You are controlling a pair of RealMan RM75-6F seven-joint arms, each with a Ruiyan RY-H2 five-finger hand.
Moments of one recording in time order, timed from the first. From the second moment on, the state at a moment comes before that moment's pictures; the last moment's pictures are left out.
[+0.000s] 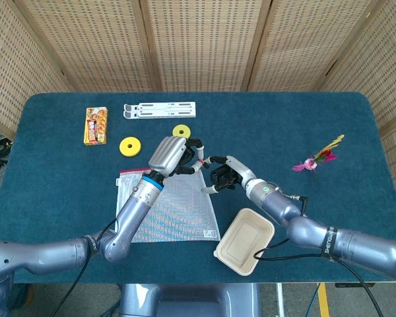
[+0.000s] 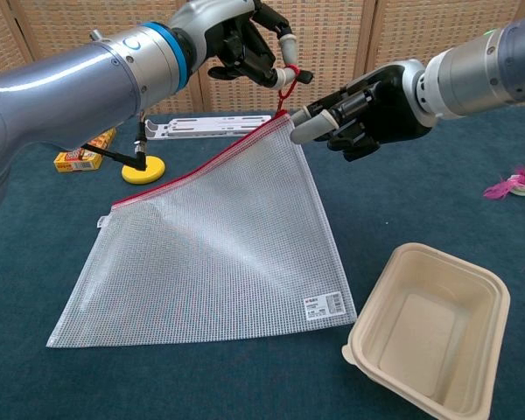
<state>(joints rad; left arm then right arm) -1.00 -1.70 -0.45 -1.46 0.99 0.98 0.07 1.03 -1.28 0.36 -1.61 -0.43 0.41 0.43</state>
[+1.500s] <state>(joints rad) -0.99 -1.69 -0.43 -1.46 0.96 0.97 0.03 1.07 -1.41 0.36 -1.59 -0.28 0.63 0.34</state>
